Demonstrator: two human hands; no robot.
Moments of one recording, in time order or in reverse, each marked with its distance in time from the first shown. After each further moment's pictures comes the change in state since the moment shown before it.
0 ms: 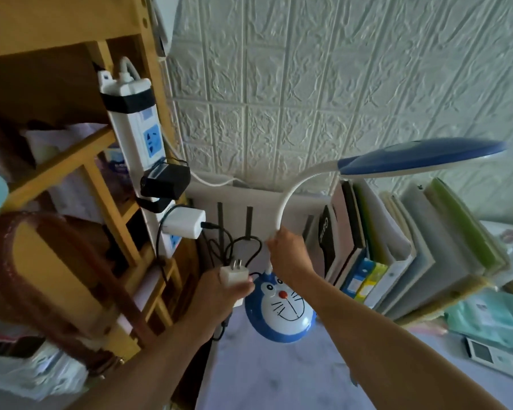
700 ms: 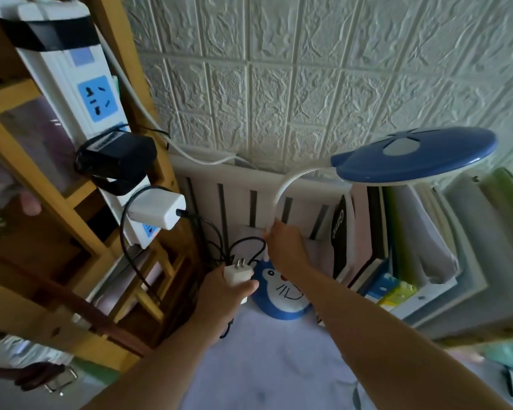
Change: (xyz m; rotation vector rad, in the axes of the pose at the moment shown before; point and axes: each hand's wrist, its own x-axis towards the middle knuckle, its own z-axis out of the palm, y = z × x) left_hand 0.038 -0.033 0.050 0.033 0.200 -0.094; right_hand 0.067 0.043 0.034 -0.198 -0.122 -0.215
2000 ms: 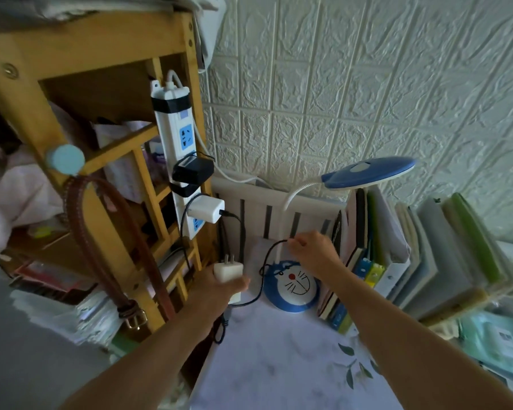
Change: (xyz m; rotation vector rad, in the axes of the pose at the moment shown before) left_hand -0.087 0.038 -0.076 -0.178 -0.003 -0.069; right_hand -0.078 -0.020 -0.072 0.099 -0.055 0.011
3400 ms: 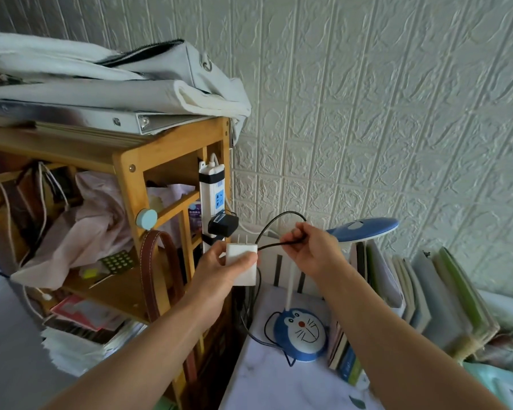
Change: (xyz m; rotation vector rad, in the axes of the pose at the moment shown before) left_hand -0.041 0.107 -0.047 -0.304 -0.086 0.328; right_hand -0.035 -0.132 -0.067 1.578 -0.034 0.205
